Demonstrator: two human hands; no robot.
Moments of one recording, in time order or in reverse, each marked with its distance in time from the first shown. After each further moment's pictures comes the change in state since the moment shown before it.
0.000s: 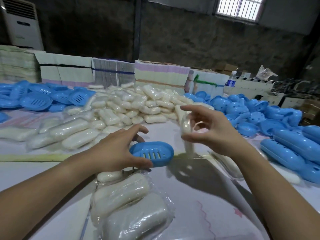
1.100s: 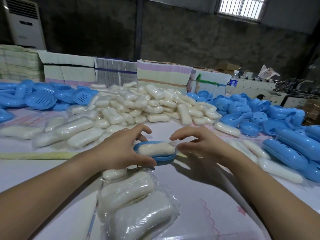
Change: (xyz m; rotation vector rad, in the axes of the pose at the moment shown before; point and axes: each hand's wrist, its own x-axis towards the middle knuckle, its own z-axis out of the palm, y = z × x) left_hand 0.001 -0.003 0.000 0.008 0.002 -0.014; right_hand 0.000 0.021 0.028 -0.003 -0.279 0.163
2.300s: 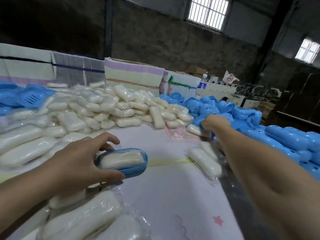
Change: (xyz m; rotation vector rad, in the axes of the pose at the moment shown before) left_hand 0.011 -0.013 0.008 0.027 0.060 0.057; right_hand 0.057 0.132 -0.136 -0.860 0.344 1.022
